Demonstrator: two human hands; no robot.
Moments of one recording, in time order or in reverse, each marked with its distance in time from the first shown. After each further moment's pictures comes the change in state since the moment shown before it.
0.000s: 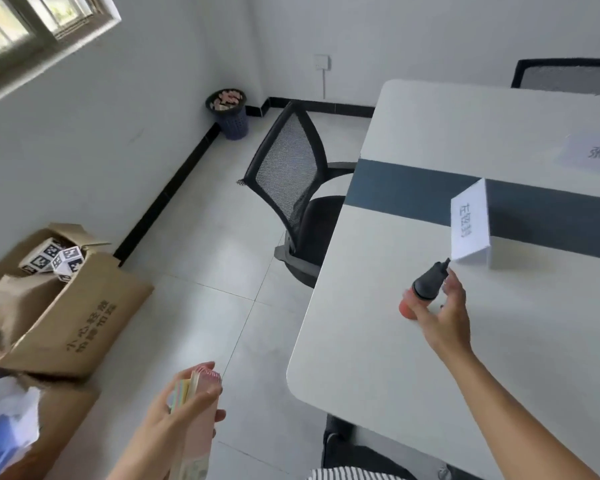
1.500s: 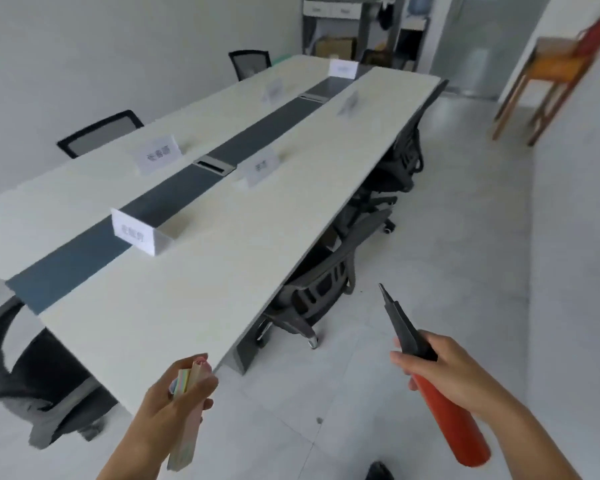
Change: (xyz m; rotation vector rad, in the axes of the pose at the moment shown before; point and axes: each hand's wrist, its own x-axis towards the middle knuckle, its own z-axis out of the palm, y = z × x) left_hand -0.062 -0.020 0.044 0.746 -1.114 0.405; right_hand -0.552 0.047 -0.048 0.383 0.559 0.592
